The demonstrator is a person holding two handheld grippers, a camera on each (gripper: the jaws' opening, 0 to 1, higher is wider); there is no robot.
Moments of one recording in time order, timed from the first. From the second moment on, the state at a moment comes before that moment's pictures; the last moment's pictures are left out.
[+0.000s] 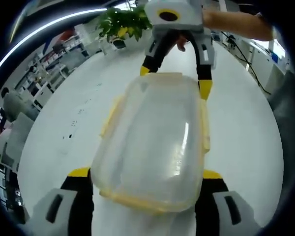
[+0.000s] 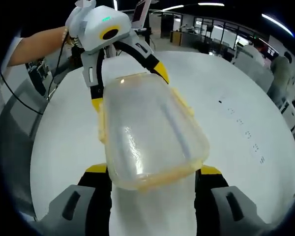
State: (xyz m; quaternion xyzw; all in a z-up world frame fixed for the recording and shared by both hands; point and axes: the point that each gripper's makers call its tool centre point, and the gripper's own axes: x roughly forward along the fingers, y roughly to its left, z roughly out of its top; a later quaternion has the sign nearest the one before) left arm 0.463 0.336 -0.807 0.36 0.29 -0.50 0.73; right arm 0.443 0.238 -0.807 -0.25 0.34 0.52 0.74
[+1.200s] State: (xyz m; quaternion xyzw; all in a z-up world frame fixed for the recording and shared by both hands) left arm 0.427 0.373 -0.706 0.20 0.18 -0.42 0.87; right arm 0.419 0.220 -0.733 -0.19 0.28 0.45 0.82
